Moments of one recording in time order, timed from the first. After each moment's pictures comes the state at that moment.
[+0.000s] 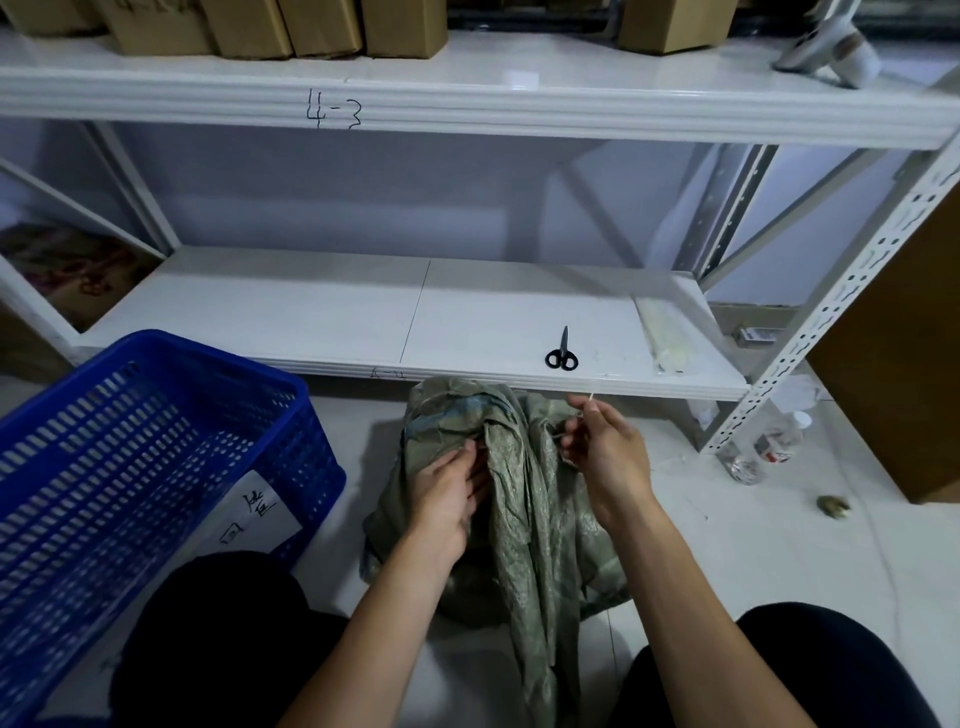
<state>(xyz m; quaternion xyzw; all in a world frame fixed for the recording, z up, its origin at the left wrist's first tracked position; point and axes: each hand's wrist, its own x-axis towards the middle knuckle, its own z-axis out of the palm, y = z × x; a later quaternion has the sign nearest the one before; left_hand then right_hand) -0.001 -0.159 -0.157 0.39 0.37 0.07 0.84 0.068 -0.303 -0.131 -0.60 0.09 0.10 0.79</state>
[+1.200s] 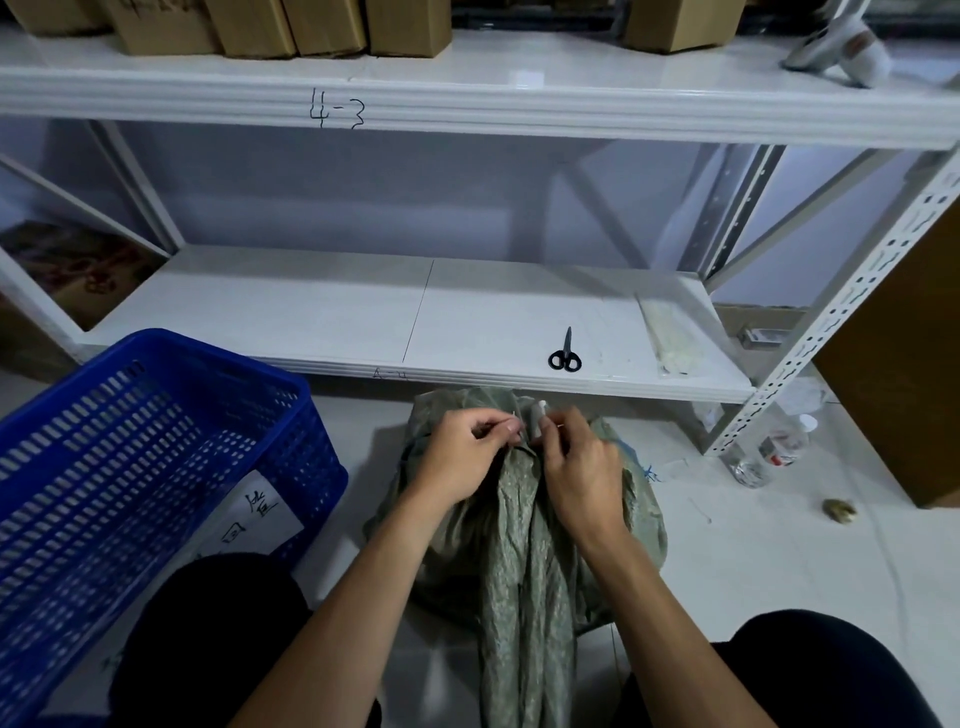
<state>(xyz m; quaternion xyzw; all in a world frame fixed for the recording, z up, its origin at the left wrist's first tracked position) 0.029 -0.140 -0.138 0.80 0.10 0.09 0.59 0.052 -0.287 -0.147 -0.89 -0.14 -0.18 0.40</state>
